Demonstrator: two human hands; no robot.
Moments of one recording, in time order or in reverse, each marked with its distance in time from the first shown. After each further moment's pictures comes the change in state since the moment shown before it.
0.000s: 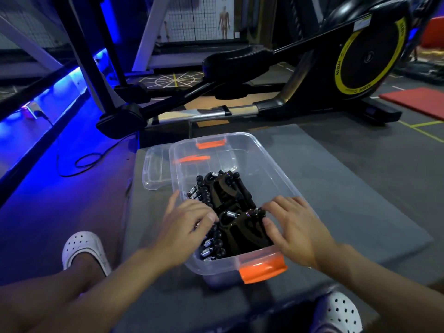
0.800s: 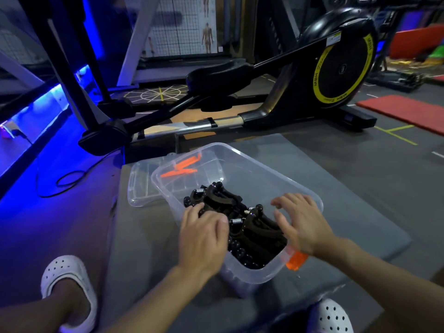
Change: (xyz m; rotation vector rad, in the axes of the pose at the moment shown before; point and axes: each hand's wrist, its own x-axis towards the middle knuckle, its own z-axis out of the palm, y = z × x) left_hand 0.026 0.051 0.047 0.095 0.208 -0.100; right_hand 0.002 0.057 0.000 0.089 0.056 0.246
